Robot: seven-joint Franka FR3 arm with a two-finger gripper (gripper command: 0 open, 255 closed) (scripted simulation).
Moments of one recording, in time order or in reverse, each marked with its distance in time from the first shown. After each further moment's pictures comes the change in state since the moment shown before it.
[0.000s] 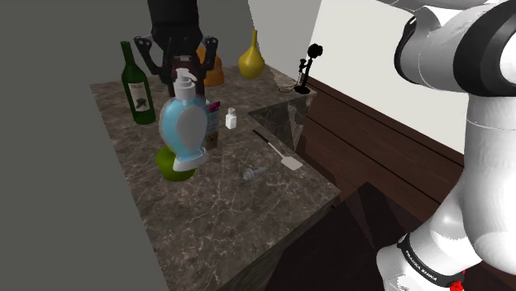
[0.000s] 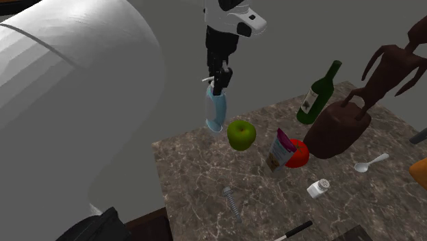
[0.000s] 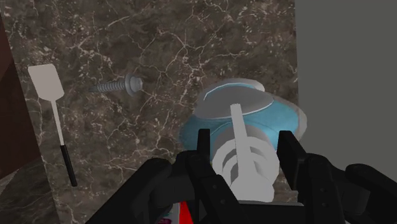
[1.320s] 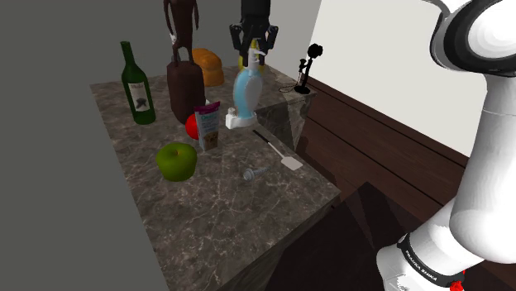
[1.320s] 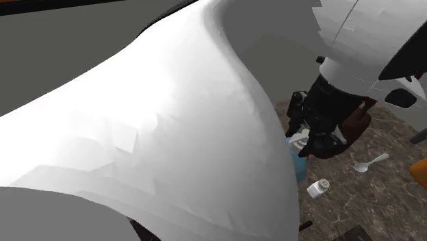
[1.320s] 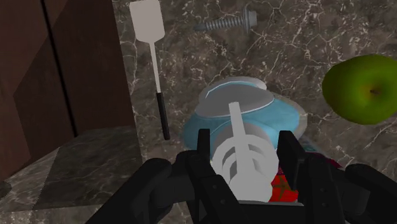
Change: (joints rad) arm -0.366 -0.090 -0.097 -0.120 0.036 0.022 -0.425
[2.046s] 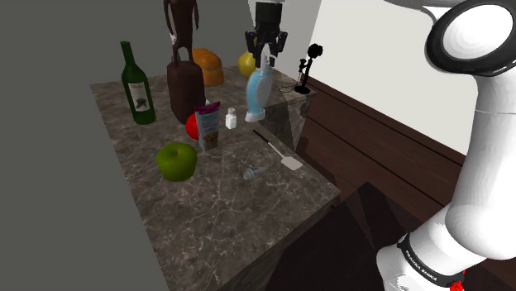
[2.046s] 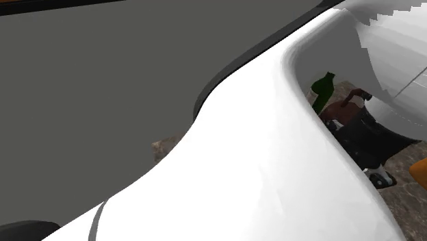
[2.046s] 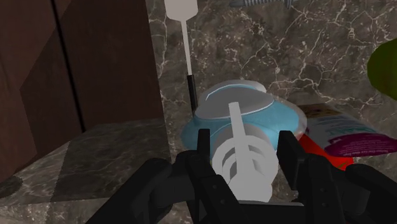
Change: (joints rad) arm -0.078 0.057 -0.036 0.032 -0.020 0.023 -0.120
